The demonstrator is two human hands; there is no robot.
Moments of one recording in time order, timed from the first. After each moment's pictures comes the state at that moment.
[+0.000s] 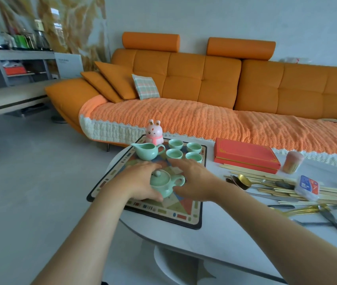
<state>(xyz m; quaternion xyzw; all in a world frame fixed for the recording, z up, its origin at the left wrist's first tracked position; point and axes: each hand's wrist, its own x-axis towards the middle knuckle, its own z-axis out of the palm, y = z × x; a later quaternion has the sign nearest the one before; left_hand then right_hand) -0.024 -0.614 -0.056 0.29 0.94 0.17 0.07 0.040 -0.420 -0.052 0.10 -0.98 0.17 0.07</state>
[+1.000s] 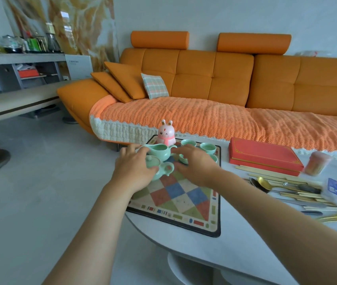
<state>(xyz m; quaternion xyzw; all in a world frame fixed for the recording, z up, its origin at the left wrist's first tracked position) -0.052 -0.634 -0.056 0.17 0.96 0.20 -0.10 -0.016 -0.439 -0.048 0.06 -0.97 0.18 0.12</state>
